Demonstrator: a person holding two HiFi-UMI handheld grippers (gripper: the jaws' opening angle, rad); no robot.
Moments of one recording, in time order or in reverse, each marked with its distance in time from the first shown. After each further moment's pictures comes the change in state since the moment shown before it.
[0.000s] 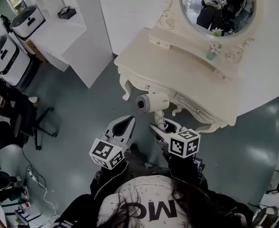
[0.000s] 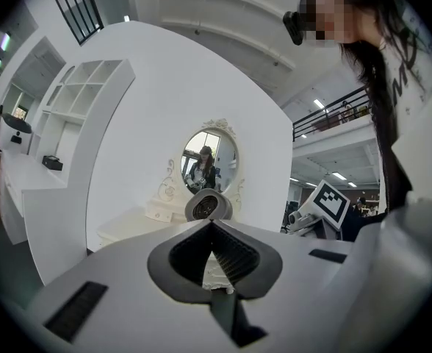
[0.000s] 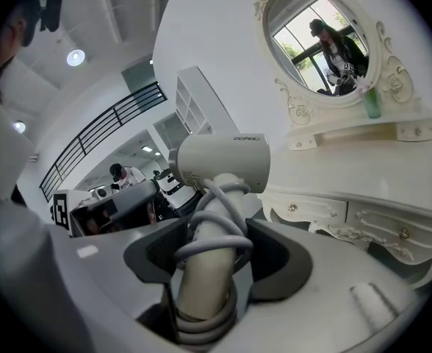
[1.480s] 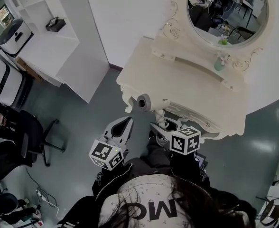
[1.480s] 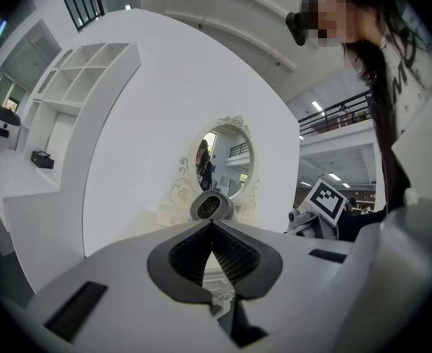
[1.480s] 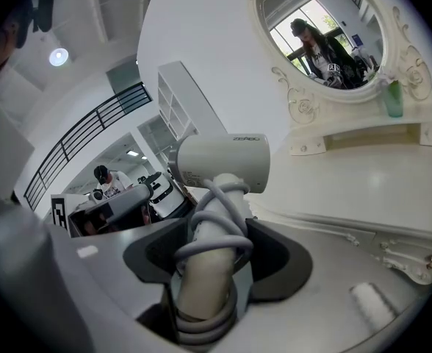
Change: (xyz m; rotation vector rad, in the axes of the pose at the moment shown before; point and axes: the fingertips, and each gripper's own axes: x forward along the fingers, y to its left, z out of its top) left arm 0.068 0.152 0.026 -0.003 0.032 -0.056; right arm 0.135 -0.042 0.077 0.054 -0.017 -0.078
